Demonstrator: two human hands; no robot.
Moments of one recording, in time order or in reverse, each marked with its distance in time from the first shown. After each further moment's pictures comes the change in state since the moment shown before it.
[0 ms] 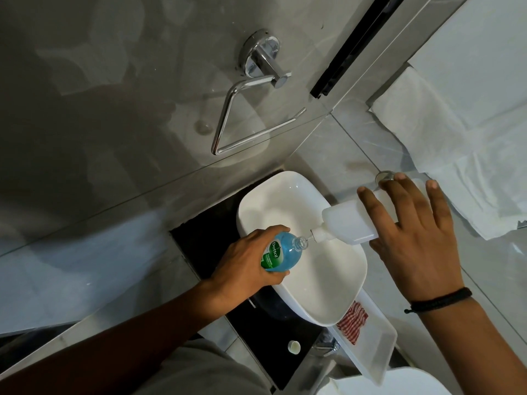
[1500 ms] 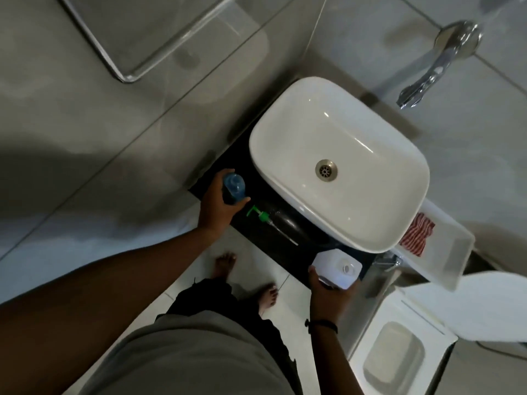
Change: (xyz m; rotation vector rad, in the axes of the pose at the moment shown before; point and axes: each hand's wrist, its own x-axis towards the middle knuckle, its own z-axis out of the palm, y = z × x) left_hand 0.014 -0.188 0.009 0.042 0.143 -0.239; right_hand -0.213 -0.324 0.119 1.365 -0.153 1.921
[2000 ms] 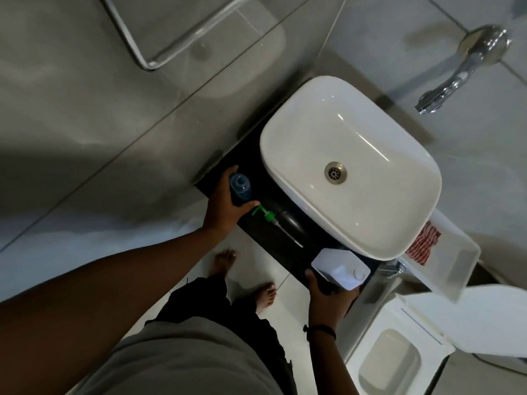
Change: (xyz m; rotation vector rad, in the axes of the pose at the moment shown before) left_hand 0.003 -0.015 0.003 -0.040 -0.030 -0.063; right_hand -0.007 -0.002 0.012 -0.101 0.003 -0.007
